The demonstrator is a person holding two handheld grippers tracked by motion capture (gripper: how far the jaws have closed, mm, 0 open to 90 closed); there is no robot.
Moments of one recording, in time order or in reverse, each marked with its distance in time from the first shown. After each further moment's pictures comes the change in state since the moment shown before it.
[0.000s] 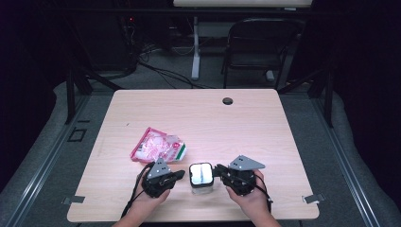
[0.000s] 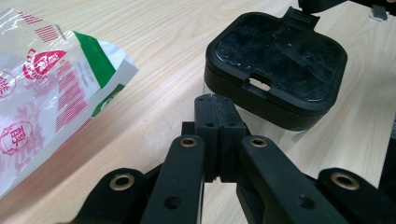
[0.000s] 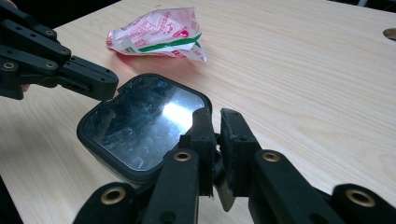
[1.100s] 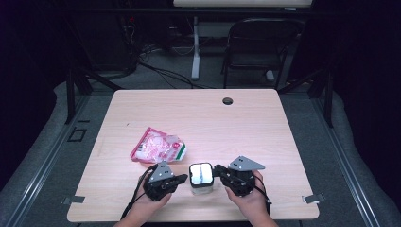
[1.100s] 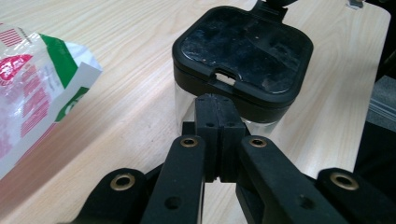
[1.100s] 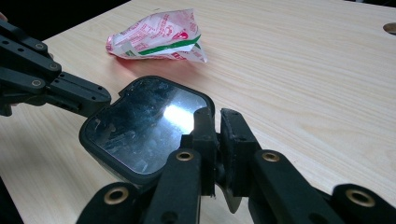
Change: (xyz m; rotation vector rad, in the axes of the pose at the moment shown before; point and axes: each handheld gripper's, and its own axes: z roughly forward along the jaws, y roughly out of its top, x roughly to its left) left arm -0.010 0.001 -0.001 0.021 -0.052 0.040; right arm 0.002 -0.002 0.002 -0.012 -0.003 0.036
